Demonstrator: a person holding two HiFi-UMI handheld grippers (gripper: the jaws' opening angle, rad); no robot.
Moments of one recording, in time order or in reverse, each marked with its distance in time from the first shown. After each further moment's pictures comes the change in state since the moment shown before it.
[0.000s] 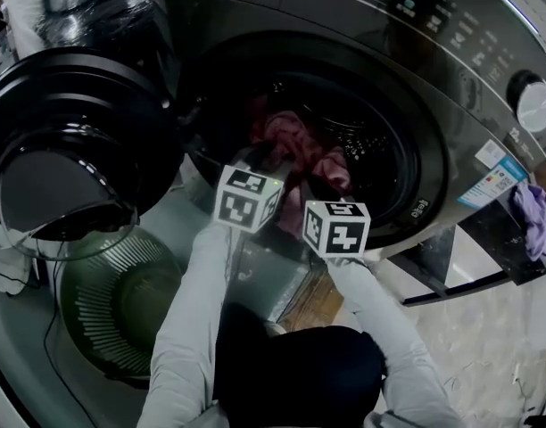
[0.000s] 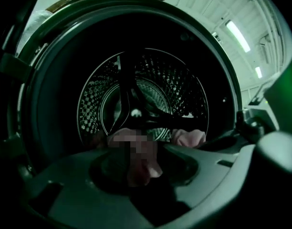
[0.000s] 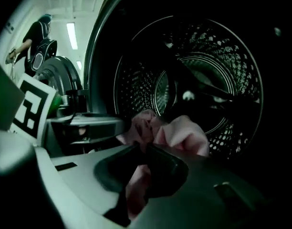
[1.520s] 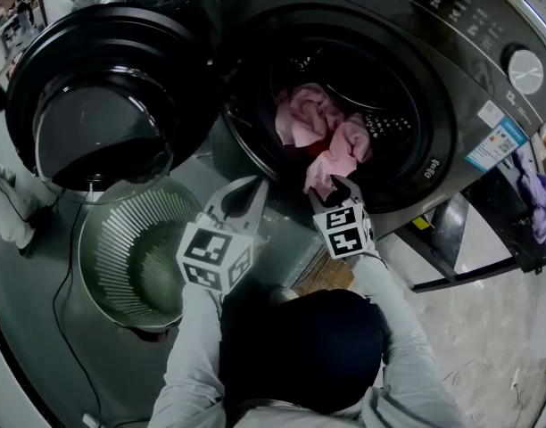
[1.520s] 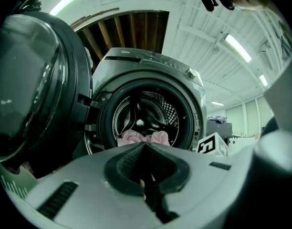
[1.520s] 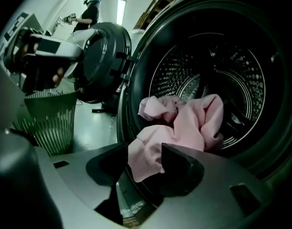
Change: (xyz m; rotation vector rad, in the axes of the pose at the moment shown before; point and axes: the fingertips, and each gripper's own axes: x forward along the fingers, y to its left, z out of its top) left arm -0.200 -0.047 -0.028 -0.082 -0.147 0.094; right arm -0.032 0.035 -0.095 -0.465 0.075 0.096
